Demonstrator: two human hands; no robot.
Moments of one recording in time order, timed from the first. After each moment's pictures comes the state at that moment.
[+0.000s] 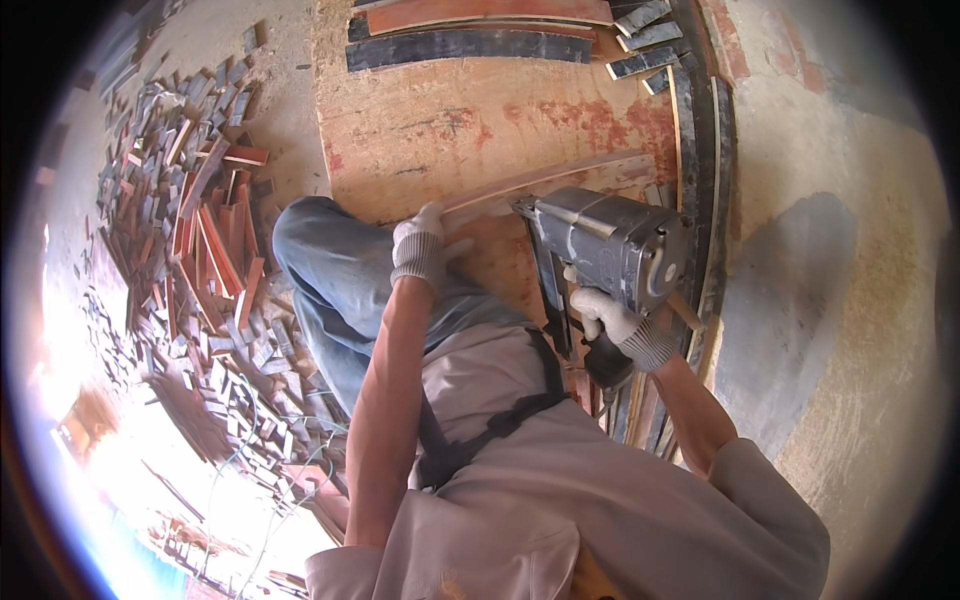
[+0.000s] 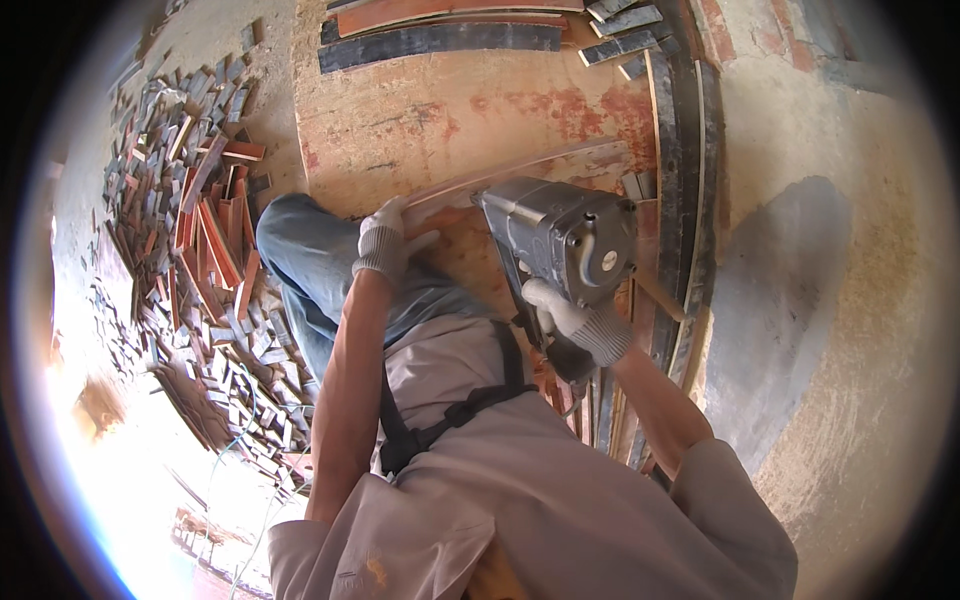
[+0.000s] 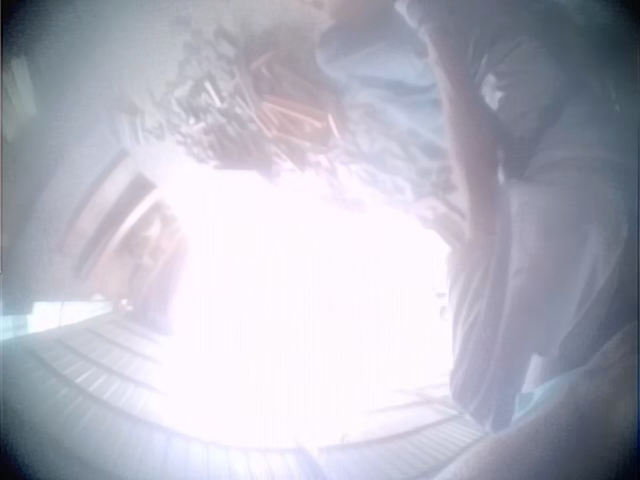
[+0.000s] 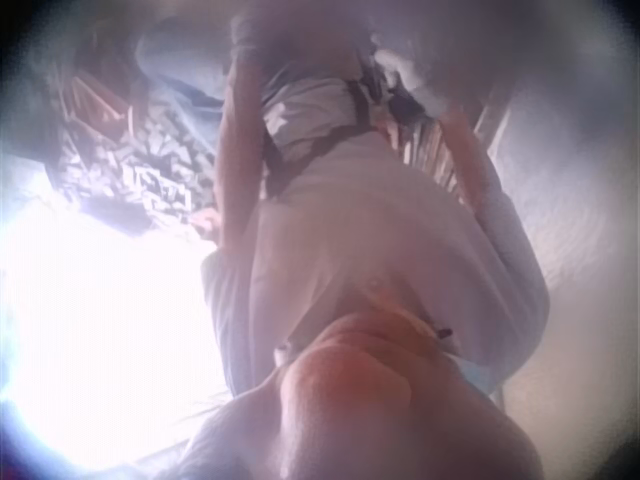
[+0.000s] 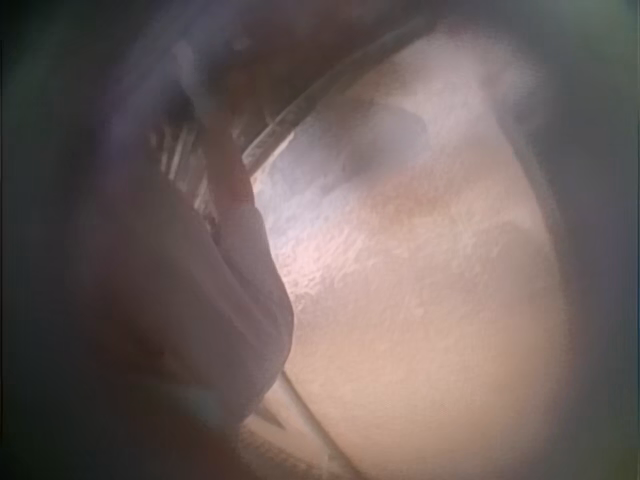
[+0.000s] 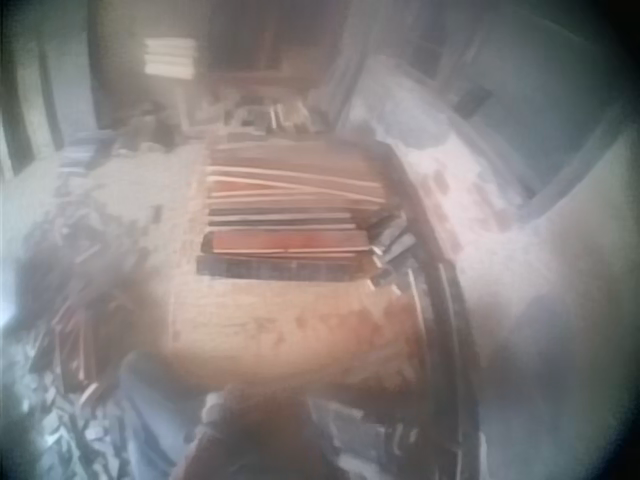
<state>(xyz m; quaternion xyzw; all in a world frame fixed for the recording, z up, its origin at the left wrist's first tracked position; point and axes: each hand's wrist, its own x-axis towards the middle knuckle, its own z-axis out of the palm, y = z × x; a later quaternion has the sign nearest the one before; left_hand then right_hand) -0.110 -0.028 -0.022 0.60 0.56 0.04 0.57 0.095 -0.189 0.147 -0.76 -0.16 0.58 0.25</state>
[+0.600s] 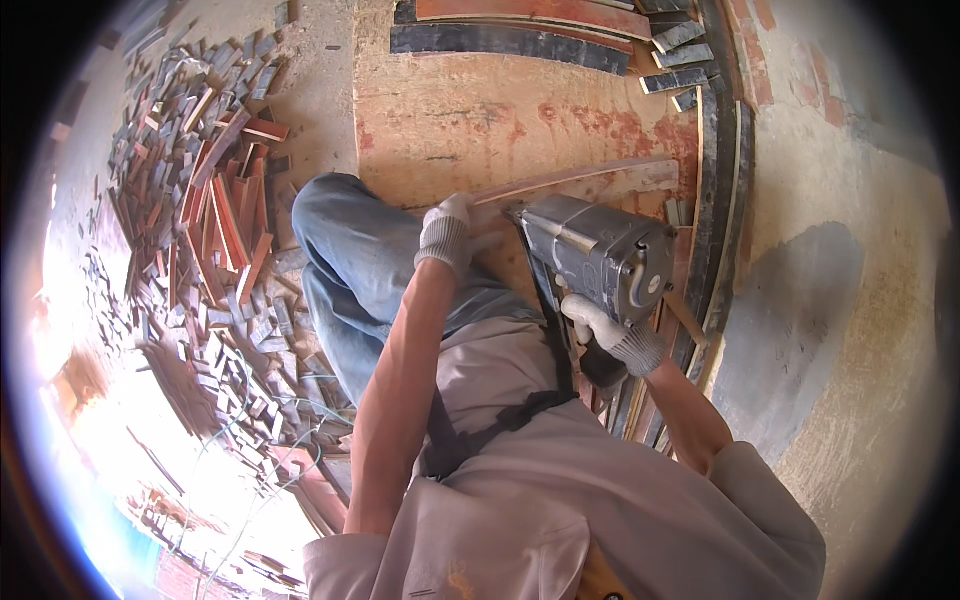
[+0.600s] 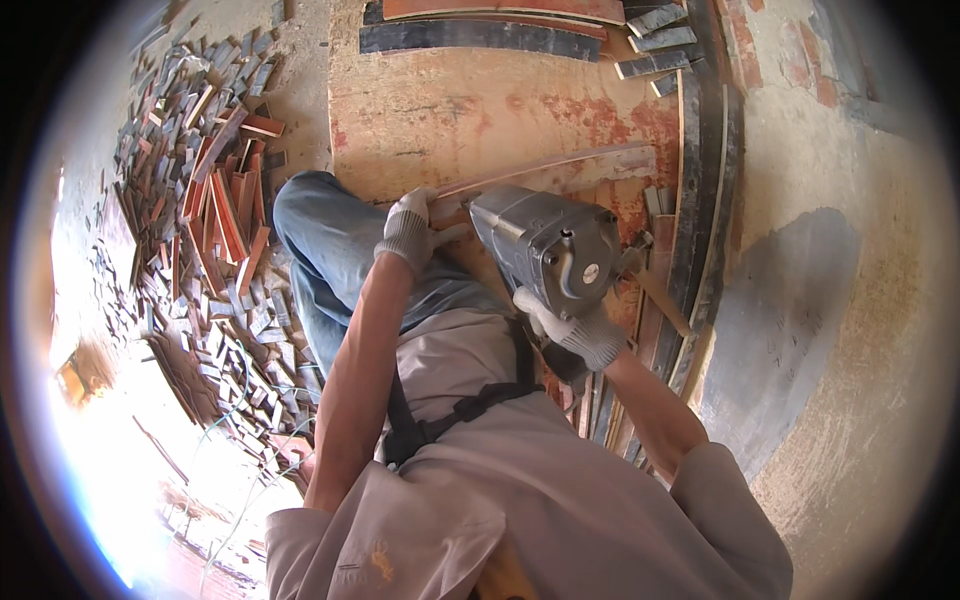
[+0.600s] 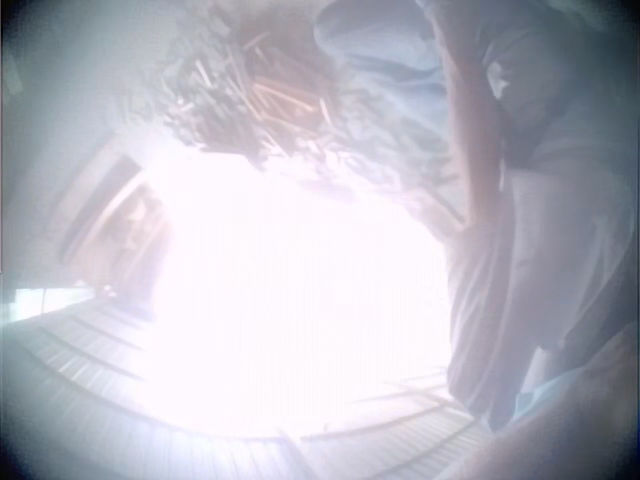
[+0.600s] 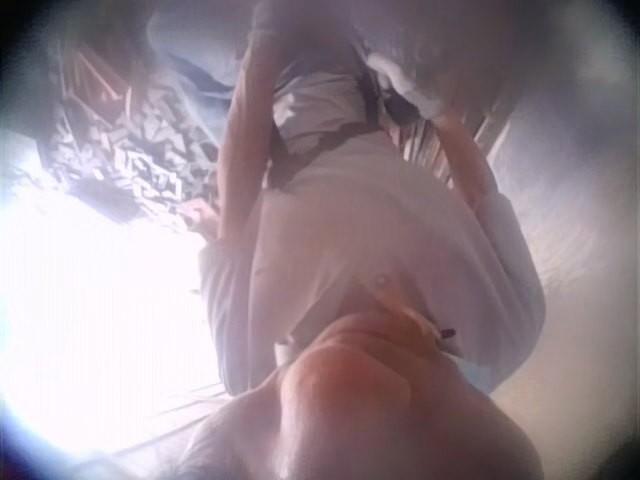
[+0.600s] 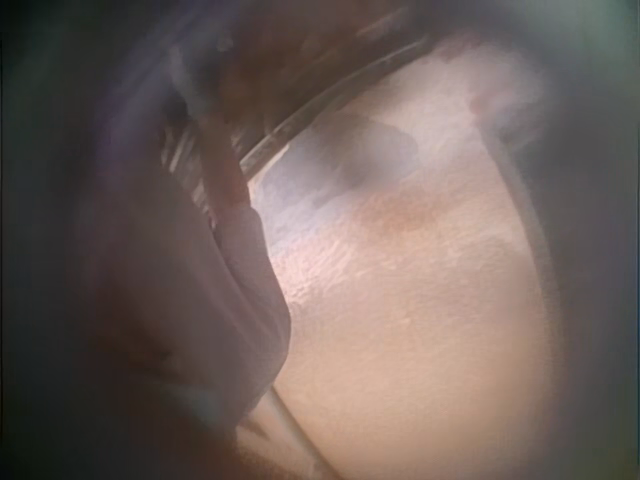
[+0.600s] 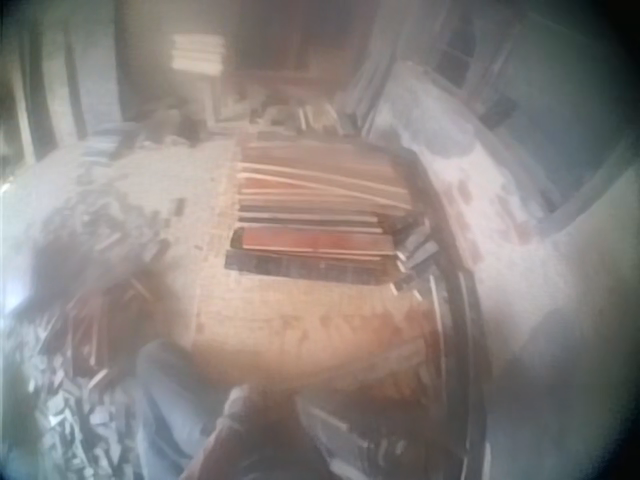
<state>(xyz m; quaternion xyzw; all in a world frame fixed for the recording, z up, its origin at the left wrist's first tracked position) -0.111 -0.031 -0.022 0.66 0.51 0.05 0.55 0.087 -0.200 0.107 -0.73 -0.33 0.57 0.17</state>
